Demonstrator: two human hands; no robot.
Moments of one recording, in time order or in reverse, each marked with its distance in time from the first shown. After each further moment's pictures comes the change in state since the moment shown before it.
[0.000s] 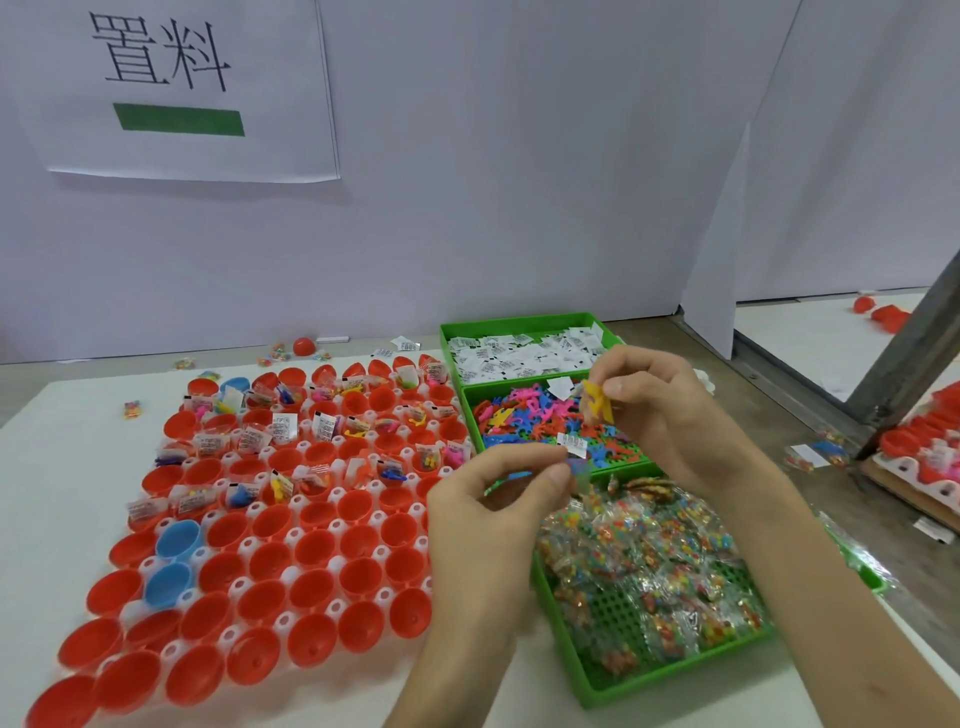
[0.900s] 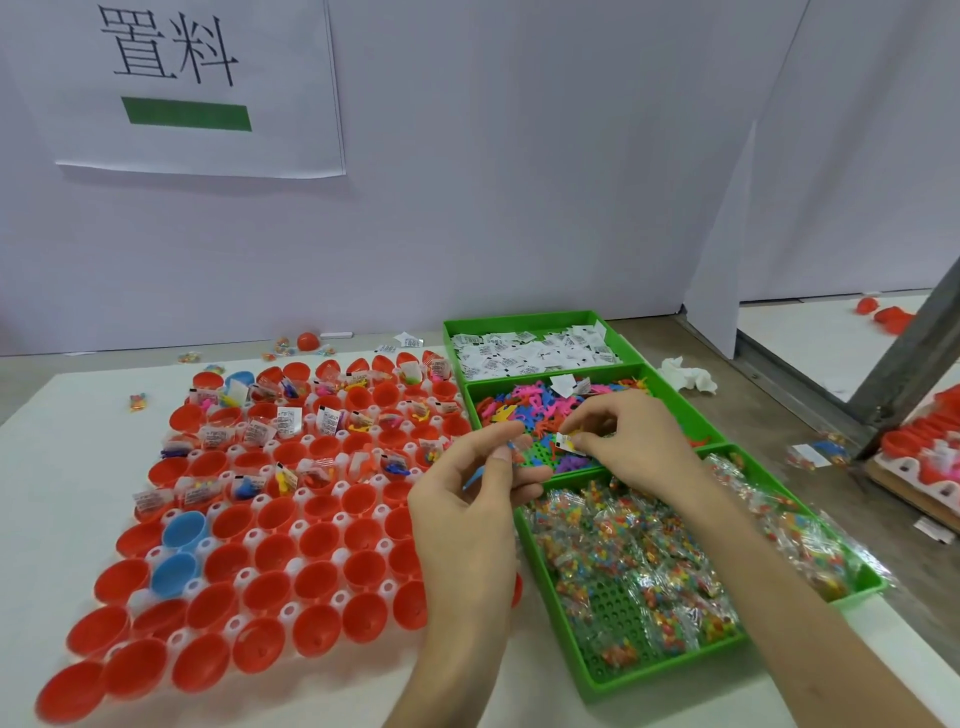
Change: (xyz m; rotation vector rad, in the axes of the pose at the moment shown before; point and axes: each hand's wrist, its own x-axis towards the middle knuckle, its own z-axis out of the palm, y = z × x) left_hand 0.005 -0.005 -0.001 -0.015 0.234 0.043; right_hand 0.008 0.044 -0.004 -1.080 0.188 0.208
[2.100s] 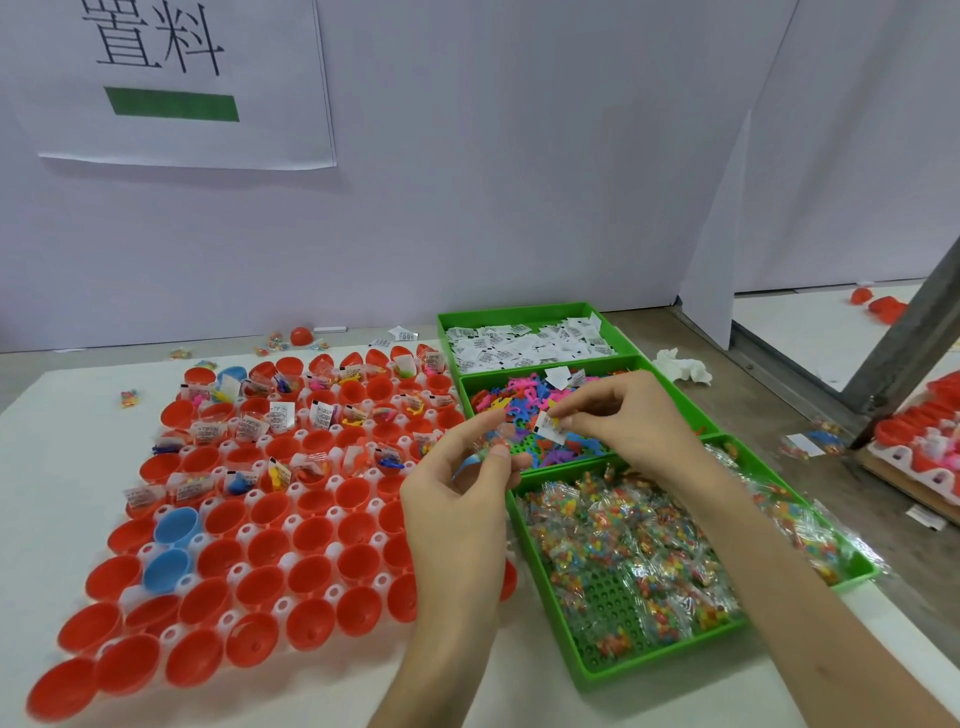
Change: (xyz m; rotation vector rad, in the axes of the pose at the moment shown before) left_hand 0.004 -0.010 -0.005 0.067 -0.017 -0.026; right_hand -0.003 -0.005 -0.008 0.363 0.009 -0.033
